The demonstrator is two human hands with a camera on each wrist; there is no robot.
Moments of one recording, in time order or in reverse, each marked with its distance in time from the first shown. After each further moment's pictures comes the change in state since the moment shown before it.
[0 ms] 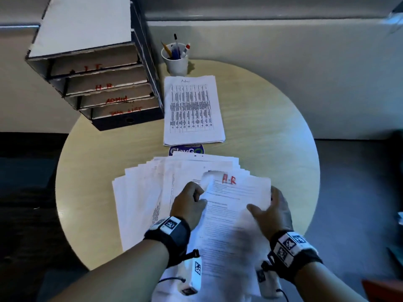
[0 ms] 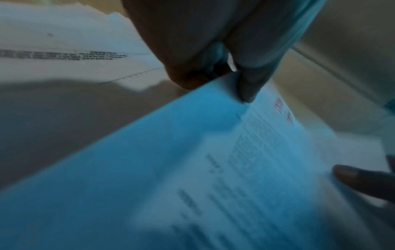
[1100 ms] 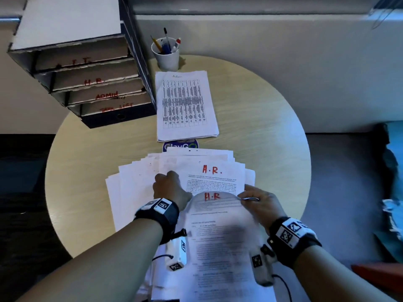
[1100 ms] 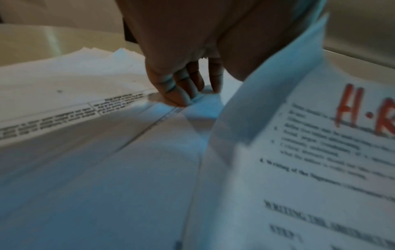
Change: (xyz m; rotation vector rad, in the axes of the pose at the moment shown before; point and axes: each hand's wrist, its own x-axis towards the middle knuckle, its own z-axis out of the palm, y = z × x) left_hand 0.033 -0.007 -0.027 0.426 0.083 -0.185; right_hand -0.010 -0.011 0.001 0.470 -0.297 0.049
